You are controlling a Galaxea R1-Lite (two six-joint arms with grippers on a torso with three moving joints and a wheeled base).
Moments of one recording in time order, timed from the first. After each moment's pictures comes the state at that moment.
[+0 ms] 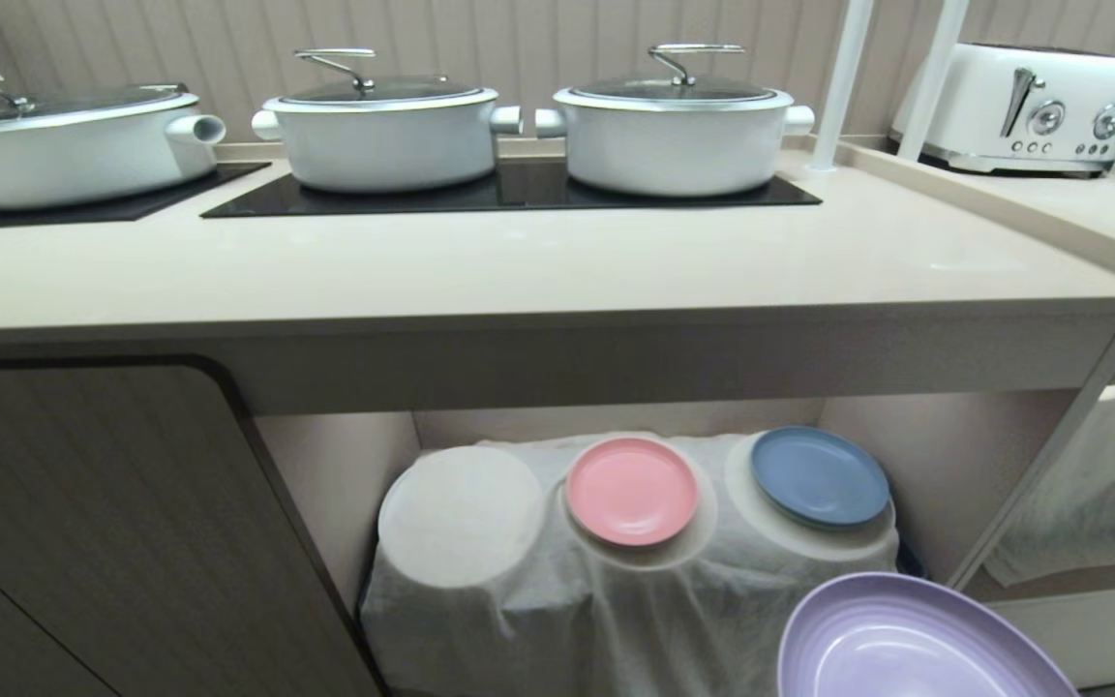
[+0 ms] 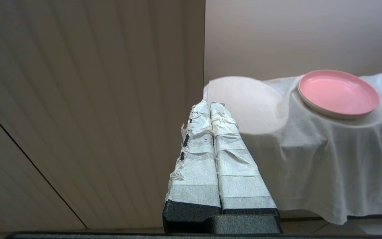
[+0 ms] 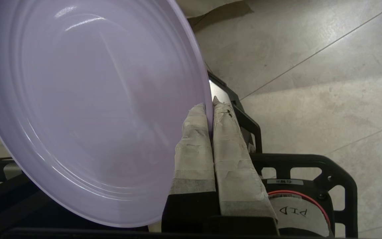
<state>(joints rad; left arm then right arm) 0.00 0.00 0.00 0.00 0.00 0.00 0.11 1.04 -0.49 0.47 0.15 0.38</state>
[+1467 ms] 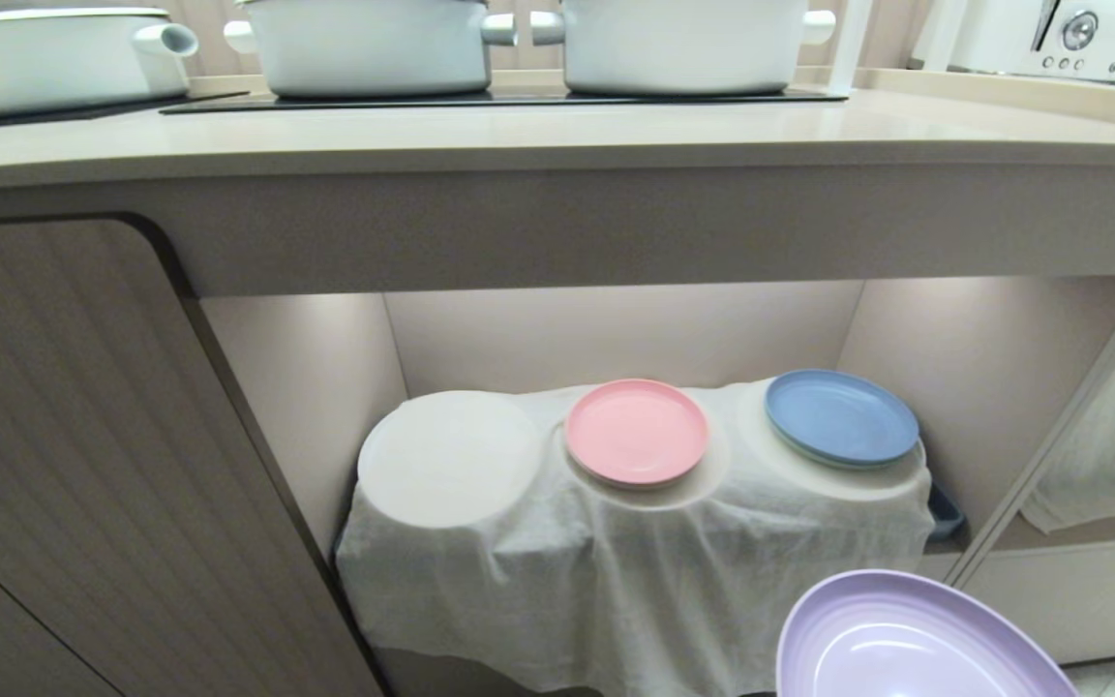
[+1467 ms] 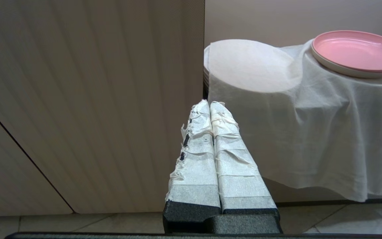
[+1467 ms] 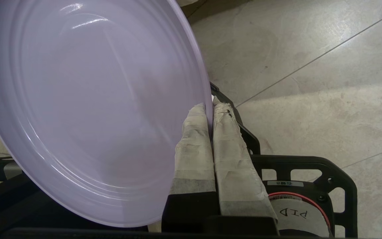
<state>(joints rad) 0.00 0.00 0.00 0.00 0.00 0.00 0.11 1.04 -0.49 0.47 0.15 0.38</state>
